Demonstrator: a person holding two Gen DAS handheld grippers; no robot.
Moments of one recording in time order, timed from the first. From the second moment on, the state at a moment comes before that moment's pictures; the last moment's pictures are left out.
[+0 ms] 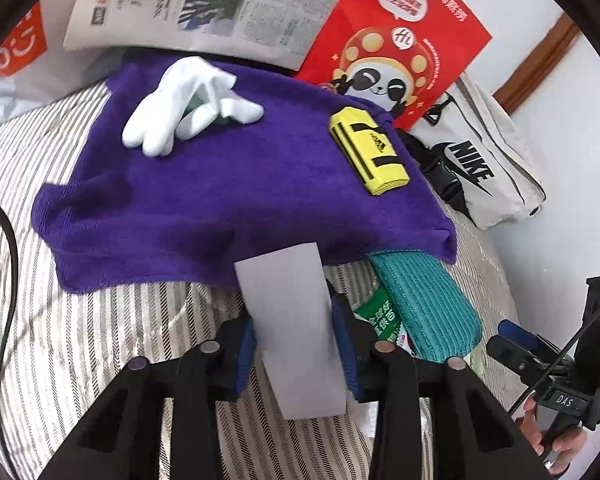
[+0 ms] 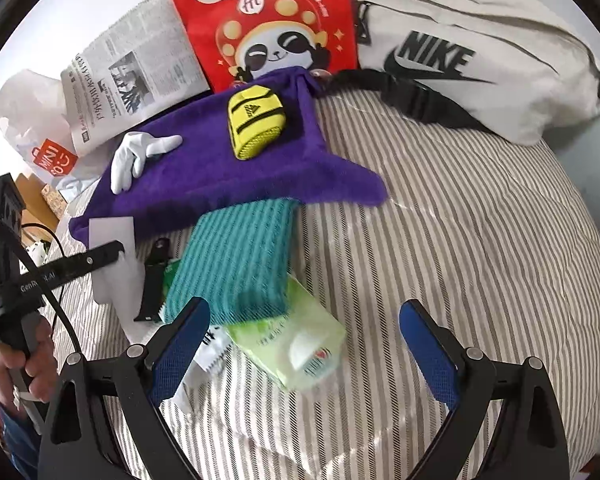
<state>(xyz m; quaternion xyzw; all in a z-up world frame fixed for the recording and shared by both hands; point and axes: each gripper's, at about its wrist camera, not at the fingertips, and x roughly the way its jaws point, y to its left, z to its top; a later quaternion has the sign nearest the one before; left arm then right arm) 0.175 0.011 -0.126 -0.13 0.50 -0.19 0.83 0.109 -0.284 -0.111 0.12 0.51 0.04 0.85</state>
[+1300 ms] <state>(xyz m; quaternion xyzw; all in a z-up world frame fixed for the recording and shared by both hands) 0.132 0.058 -0.131 0.02 0.51 -0.08 0.85 0.157 -0.206 -0.123 0.03 0.53 0.05 0.84</state>
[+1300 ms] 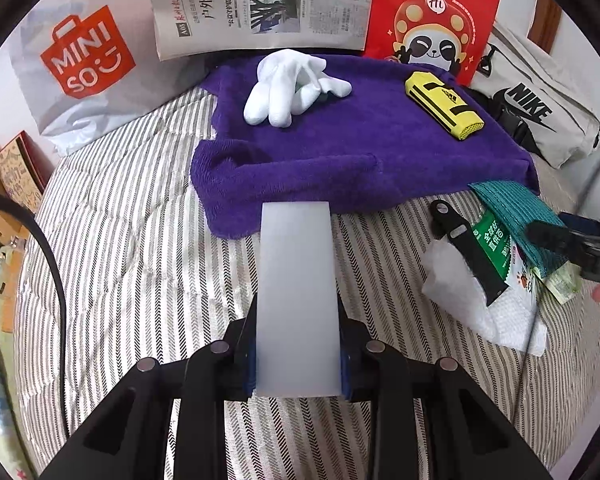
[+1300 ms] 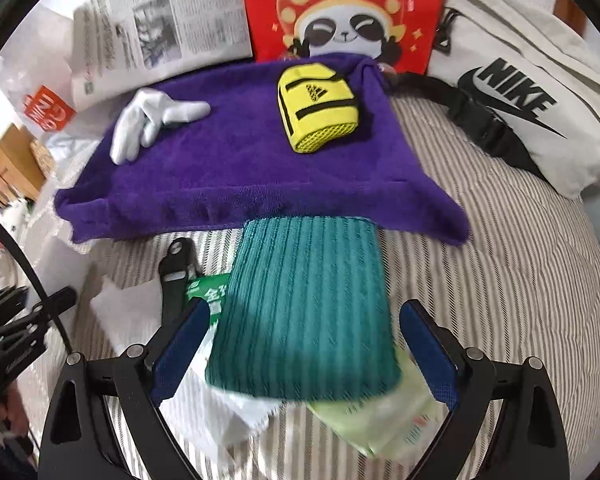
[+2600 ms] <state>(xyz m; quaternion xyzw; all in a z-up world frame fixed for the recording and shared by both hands) 0.121 0.072 -0.107 -0.04 0.49 -0.10 0.86 0.121 -0.233 -0.090 0.06 0.48 0.07 0.87</state>
